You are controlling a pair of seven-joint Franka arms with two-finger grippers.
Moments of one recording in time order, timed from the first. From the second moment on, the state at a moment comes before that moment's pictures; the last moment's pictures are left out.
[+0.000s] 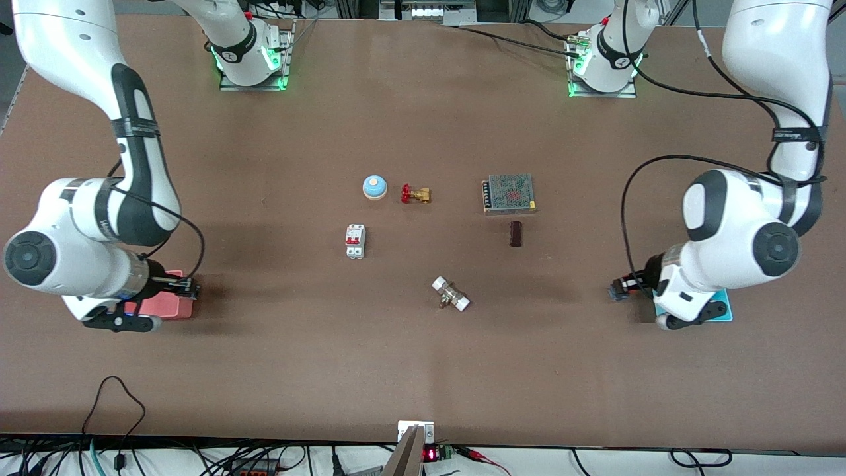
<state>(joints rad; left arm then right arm) 0.05 0.55 -0.11 -1.55 -0.09 2.02 -0.27 0.13 0.63 -0.17 -1.41 0.09 1.96 0.05</state>
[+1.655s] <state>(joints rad) 0.26 0.68 -0.09 -1.54 0.03 2.07 0.09 -0.01 0.80 -0.17 -1.40 0.09 2.07 -0.17</state>
